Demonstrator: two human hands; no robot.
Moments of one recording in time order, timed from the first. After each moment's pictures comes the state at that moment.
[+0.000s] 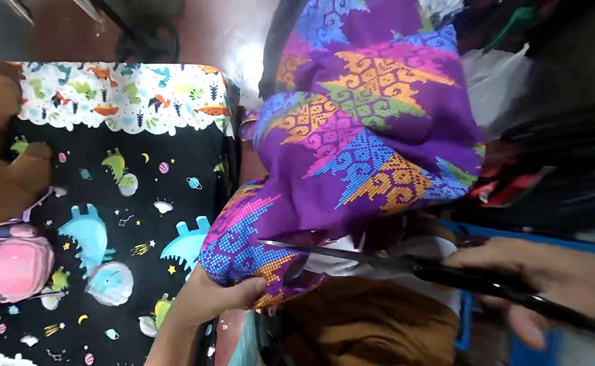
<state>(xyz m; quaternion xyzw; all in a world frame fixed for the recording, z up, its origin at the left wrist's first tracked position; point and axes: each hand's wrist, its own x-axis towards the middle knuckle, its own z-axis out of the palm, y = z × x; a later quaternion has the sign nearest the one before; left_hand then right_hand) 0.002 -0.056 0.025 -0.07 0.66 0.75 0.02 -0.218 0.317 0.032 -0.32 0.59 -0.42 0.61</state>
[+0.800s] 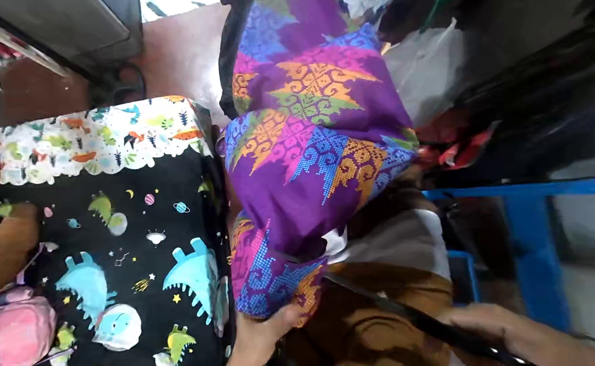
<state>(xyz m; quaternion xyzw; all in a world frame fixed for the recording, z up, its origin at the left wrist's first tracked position) 0.028 0.042 0.010 -0.17 0.55 0.82 -0.04 -0.081 0.369 0.033 -0.14 0.57 -0.56 0.59</state>
